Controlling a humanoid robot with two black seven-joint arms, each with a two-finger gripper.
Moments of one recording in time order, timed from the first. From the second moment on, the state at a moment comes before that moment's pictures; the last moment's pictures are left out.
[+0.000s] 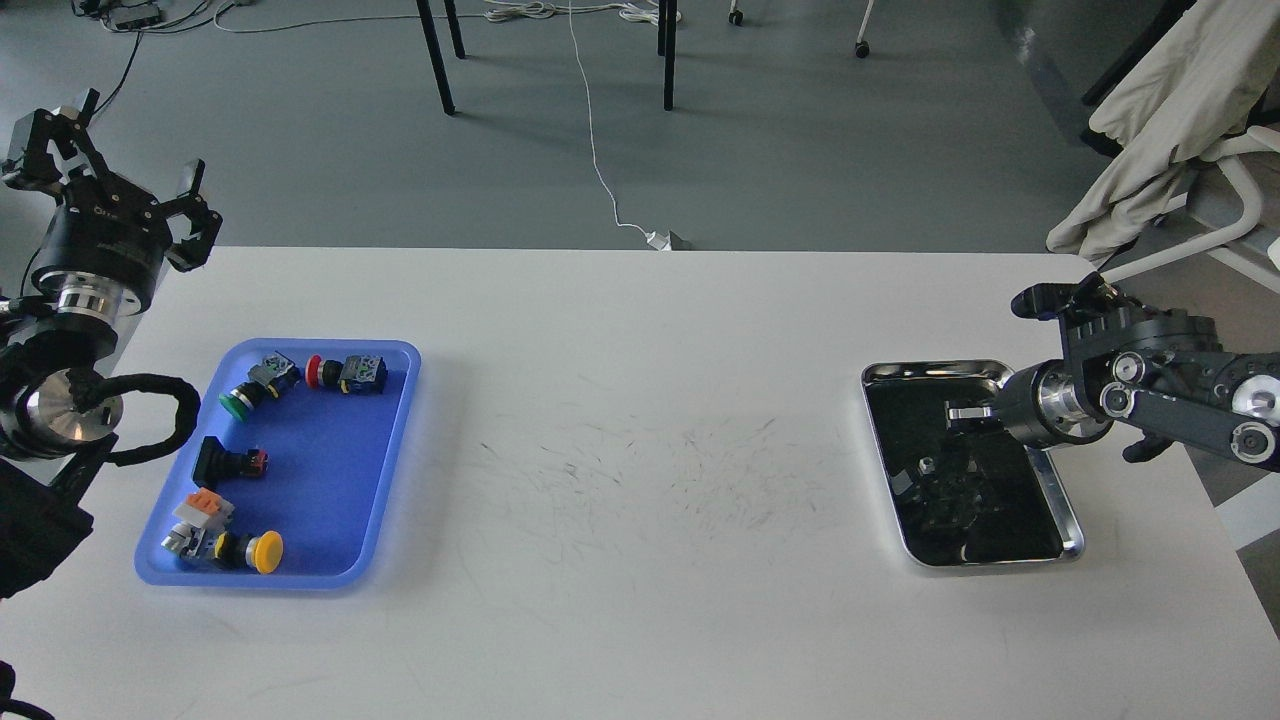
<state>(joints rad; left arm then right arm) -0.58 0.50 -1.02 -0.75 0.12 -0.33 -0.45 1.20 -0.62 -0.31 1.04 -0.97 0.43 -0.17</state>
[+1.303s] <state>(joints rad) -0.57 0.55 -1.02 -0.75 0.12 -0.33 -0.44 1.14 0.00 -0.13 0.87 -0.56 0.14 0.02</state>
